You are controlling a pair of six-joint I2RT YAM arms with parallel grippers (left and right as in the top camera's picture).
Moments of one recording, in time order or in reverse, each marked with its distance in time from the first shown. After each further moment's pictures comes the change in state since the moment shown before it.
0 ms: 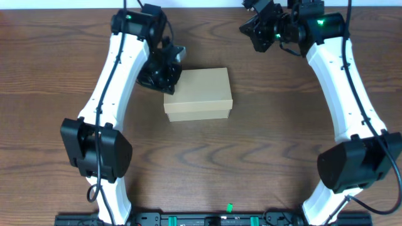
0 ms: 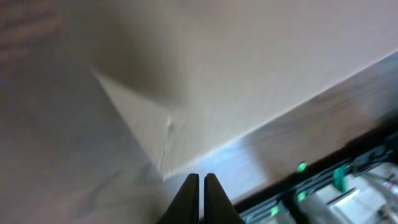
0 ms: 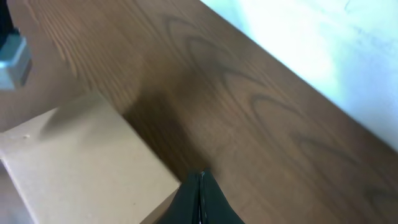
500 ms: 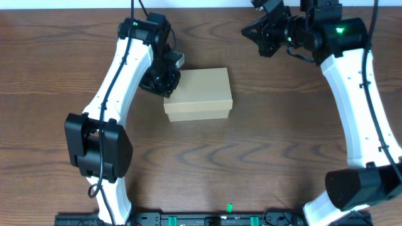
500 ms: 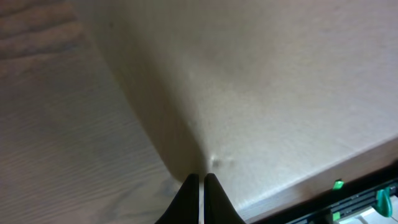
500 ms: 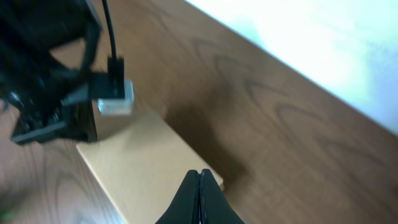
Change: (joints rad) left arm -0.001 0.000 -0.138 0.141 -0.078 0.001; right arm 0.000 -0.127 0.000 -0.058 -0.091 0.098
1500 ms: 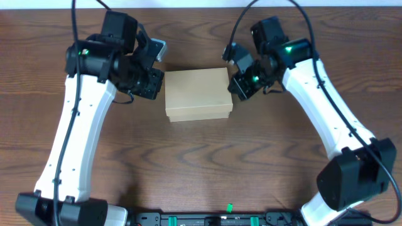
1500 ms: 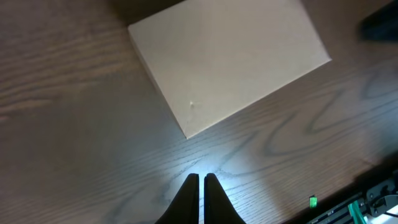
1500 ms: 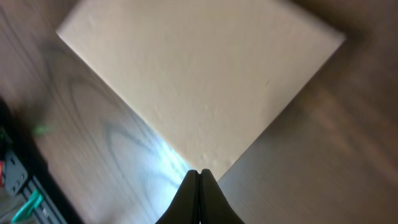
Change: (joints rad) left arm 0.066 -0.417 -0.122 0.101 0.086 -0.001; right arm 0.159 0.029 -0.314 -0.175 0.166 0.043
